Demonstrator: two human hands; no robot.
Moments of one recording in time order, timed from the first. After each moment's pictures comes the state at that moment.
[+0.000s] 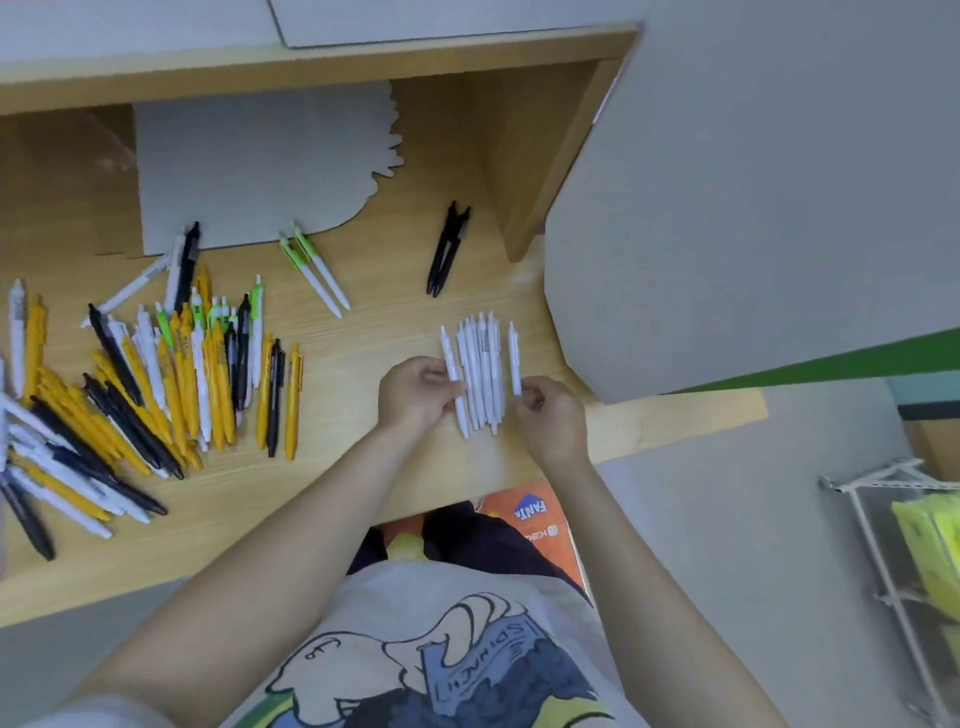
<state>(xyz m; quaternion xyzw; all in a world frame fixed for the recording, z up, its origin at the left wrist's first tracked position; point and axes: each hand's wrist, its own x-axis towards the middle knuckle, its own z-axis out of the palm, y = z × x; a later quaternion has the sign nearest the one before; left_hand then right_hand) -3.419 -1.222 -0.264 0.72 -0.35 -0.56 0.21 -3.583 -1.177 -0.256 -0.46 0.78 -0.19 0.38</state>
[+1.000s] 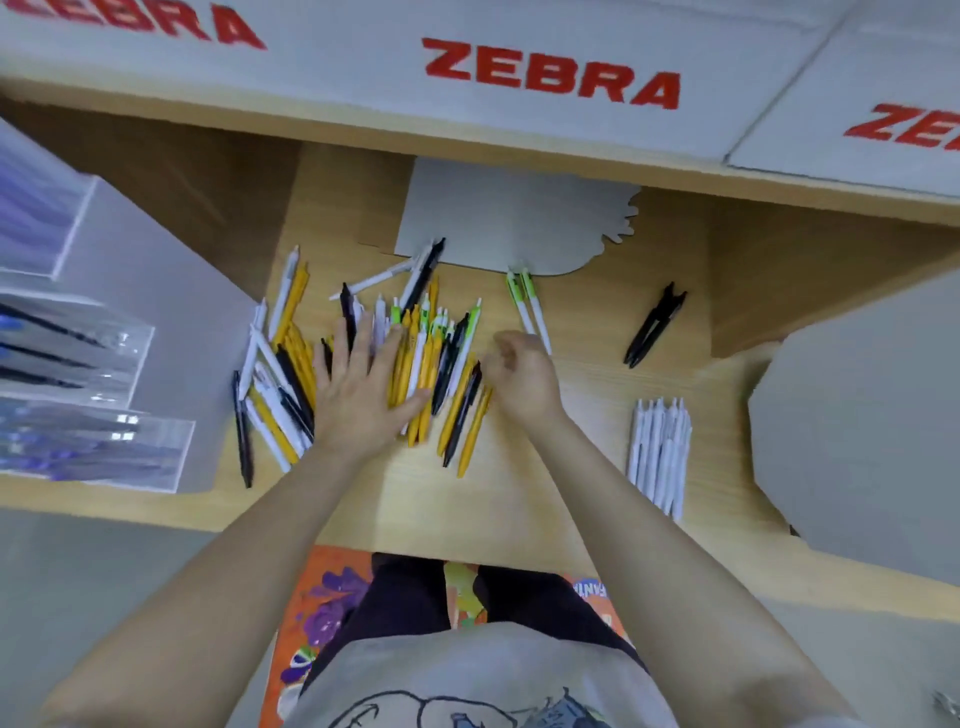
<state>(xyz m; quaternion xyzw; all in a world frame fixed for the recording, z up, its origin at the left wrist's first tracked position) -3.158 -1.192 -0.267 0.79 -0.60 -0.14 0.02 -3.352 -1.282 -0.261 -0.66 0.59 -0.15 0.44</state>
